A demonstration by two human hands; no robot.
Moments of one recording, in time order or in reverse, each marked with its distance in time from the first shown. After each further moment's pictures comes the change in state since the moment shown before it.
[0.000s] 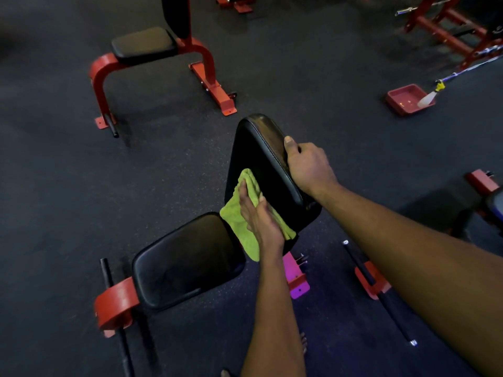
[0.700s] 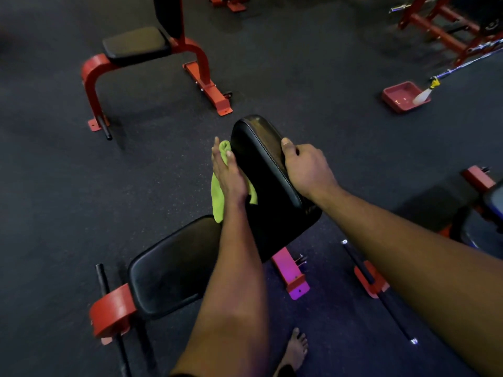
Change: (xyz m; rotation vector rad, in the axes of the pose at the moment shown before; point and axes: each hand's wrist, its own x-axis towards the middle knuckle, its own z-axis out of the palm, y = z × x) left_hand 0.133 0.008 -0.002 0.196 -0.069 0.190; right_hand 0.001 0.000 0.002 -0.019 -0.013 0.028
